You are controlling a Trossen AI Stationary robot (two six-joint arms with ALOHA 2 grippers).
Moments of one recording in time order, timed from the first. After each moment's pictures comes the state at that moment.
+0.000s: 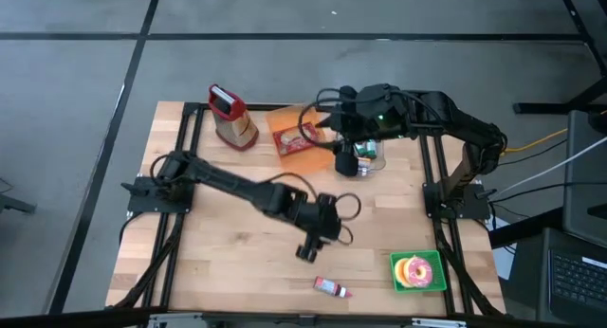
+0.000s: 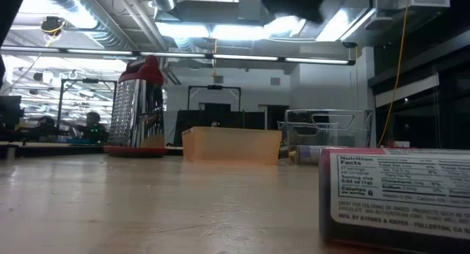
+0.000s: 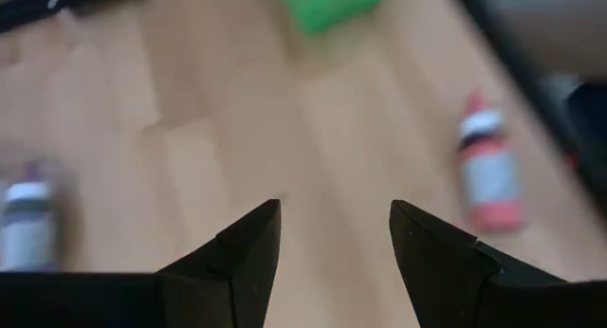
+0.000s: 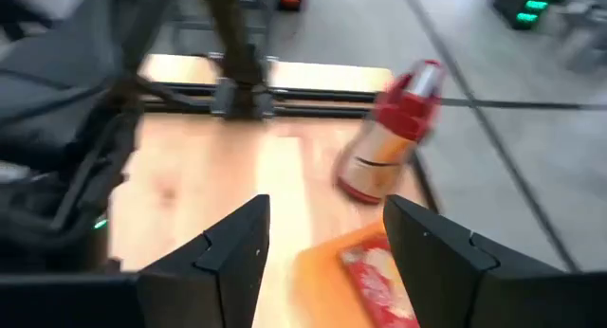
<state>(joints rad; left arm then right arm) -0.26 2.00 1.81 -0.68 -0.03 0.12 0.04 1.74 2.29 -1.13 0.17 -0.06</state>
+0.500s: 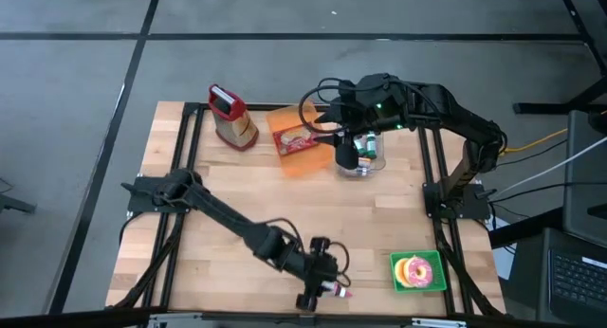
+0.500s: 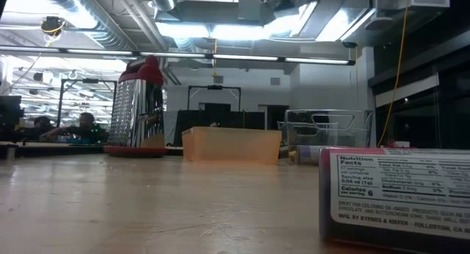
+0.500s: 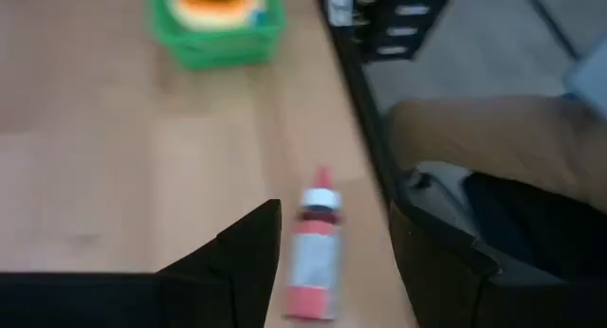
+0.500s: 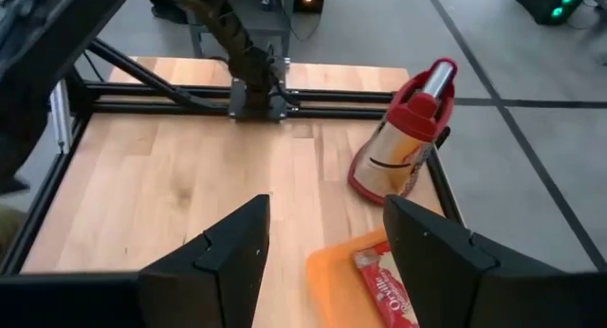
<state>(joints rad) -0.49 2.08 1.81 -0.47 -0.12 -0.29 -0.02 1.74 2.29 -1.12 0.06 -0.07</state>
